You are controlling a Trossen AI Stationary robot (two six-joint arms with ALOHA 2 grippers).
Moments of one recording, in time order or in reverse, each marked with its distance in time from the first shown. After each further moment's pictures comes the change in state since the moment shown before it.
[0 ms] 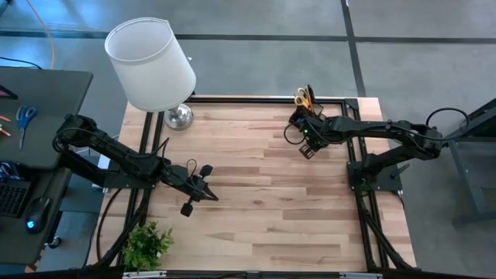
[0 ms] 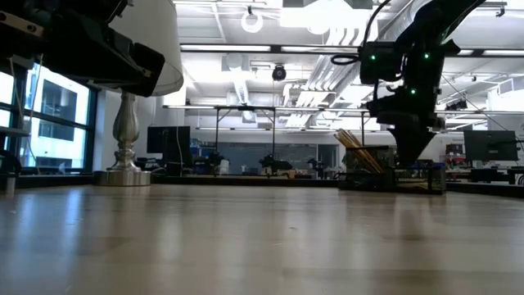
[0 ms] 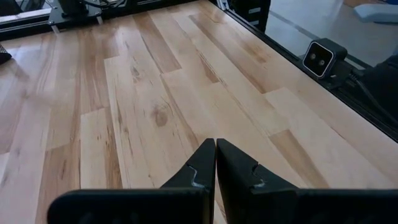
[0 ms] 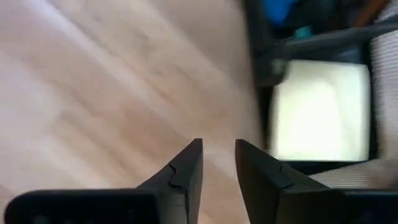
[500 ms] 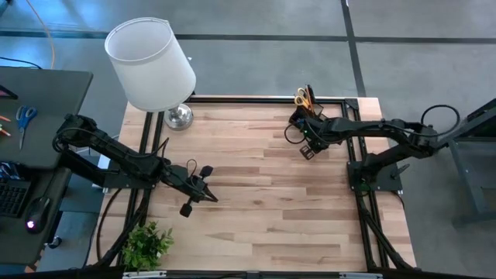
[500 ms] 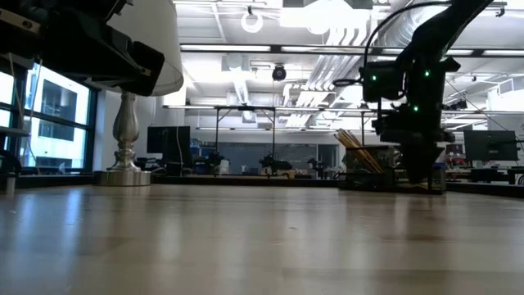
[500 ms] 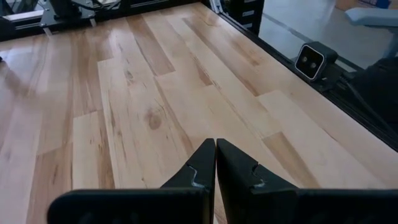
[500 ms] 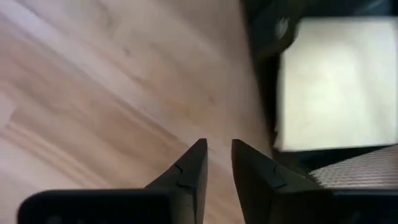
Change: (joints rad) left arm 0.000 0.000 0.000 0.007 0.022 -0.004; right arm -0.053 0.053 -0.067 0.065 -0.046 0.050
